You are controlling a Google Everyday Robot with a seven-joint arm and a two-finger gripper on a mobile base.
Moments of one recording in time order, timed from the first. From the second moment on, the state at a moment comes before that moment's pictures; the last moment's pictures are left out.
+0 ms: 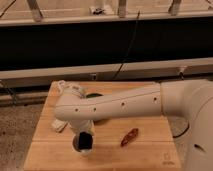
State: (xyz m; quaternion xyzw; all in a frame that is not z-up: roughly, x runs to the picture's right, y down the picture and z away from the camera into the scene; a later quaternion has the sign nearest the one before) arm -0.092 0.205 0.669 -0.25 -0.21 -0.68 0.66
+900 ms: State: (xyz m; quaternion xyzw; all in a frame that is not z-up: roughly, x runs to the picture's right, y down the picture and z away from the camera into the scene) arm -0.094 0.211 0.669 -0.24 -0.23 -0.70 0.62
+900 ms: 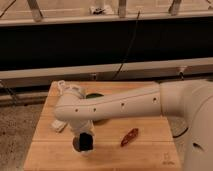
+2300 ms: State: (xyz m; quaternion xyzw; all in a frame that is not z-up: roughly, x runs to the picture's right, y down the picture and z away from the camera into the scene) arm -0.093 0.208 0.671 -0.24 -0.25 -0.71 0.61
